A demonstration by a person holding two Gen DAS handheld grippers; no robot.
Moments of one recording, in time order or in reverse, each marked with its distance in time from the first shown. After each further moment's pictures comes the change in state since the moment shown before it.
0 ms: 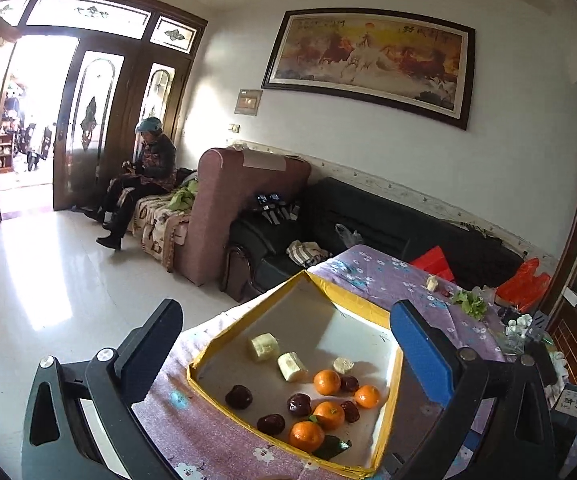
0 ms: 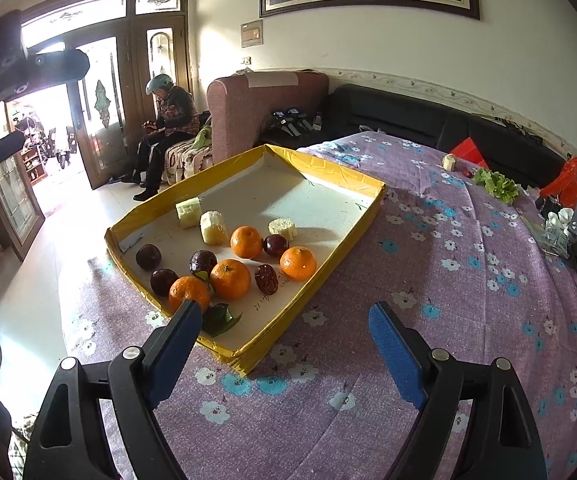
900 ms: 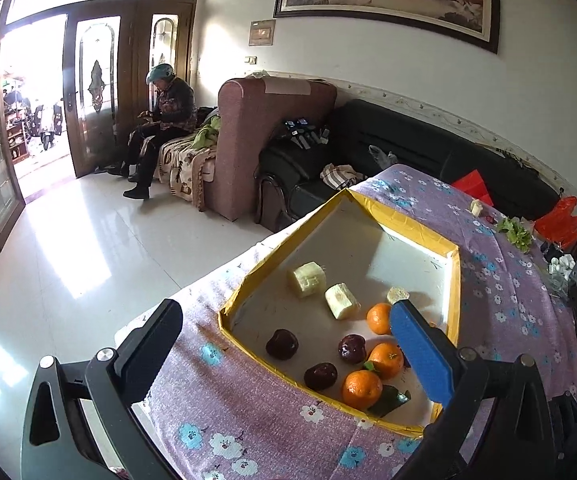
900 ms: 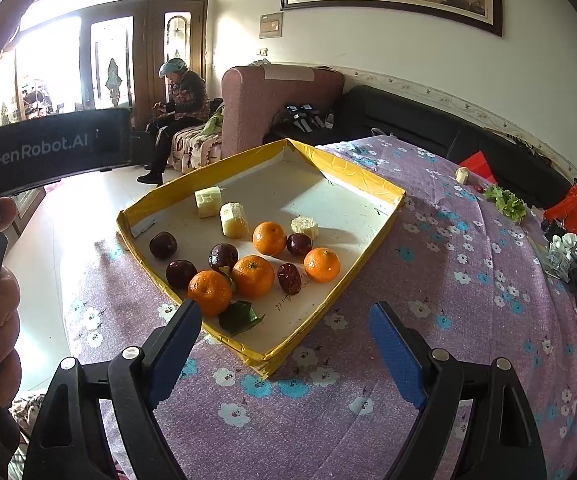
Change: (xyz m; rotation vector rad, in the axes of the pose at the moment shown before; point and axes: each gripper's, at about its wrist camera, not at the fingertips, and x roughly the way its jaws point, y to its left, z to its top) left arm 0.045 0.012 -0.026 0.073 0.265 0.146; right arm 0.005 0.027 0.004 -0.086 0.024 -0.008
